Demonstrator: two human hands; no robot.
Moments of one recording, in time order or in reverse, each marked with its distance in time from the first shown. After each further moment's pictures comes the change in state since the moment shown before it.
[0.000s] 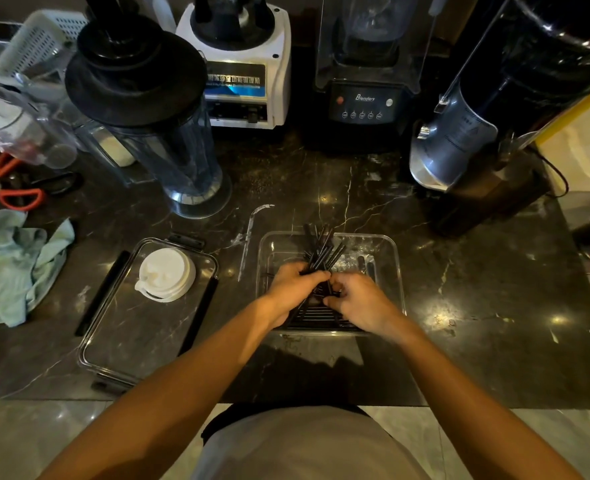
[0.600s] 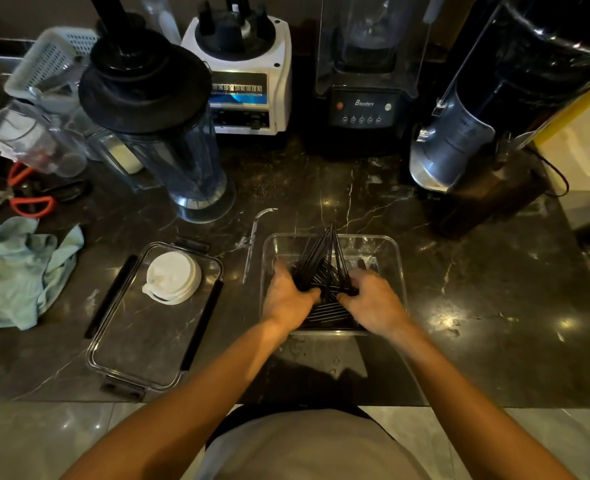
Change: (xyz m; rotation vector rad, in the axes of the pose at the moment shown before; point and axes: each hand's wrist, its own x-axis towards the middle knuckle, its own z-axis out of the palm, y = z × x) left_hand -0.020 -0.015 0.000 0.196 0.232 0.070; right_hand -0.016 -0.007 -0.004 0.070 0.169 0.113
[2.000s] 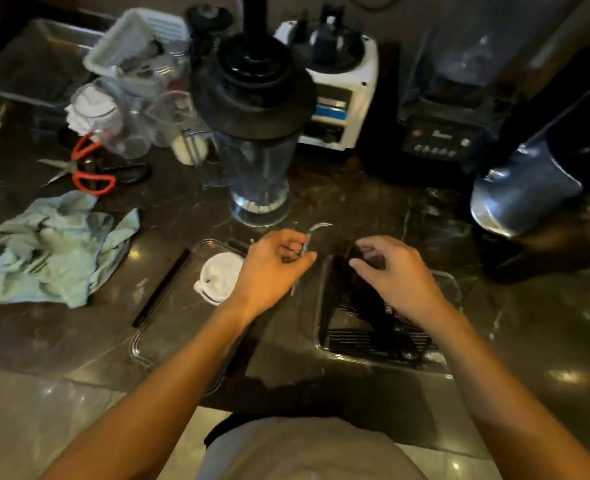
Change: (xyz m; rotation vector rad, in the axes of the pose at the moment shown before) left_hand 0.021 0.010 -0.135 -0.035 0.199 0.352; right_hand 0.038 -0.104 -0.013 -0.171 0.149 -0.315
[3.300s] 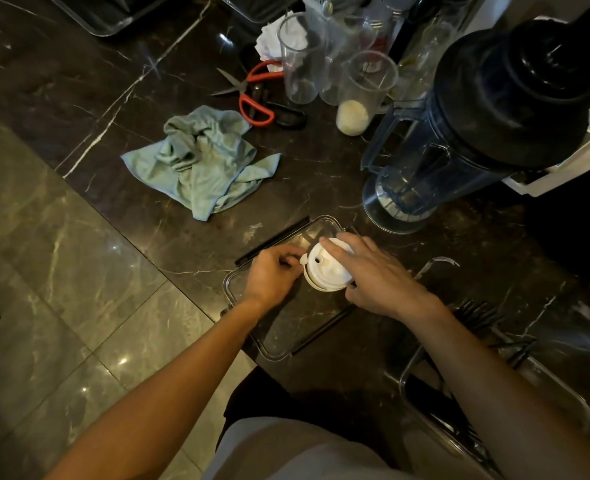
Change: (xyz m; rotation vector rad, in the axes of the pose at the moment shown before) left_hand -0.050 -0.144 -0.090 -0.072 0.377 -0.376; right_hand 0.079 -0.128 0.143 -0.592 -0.647 -0.660
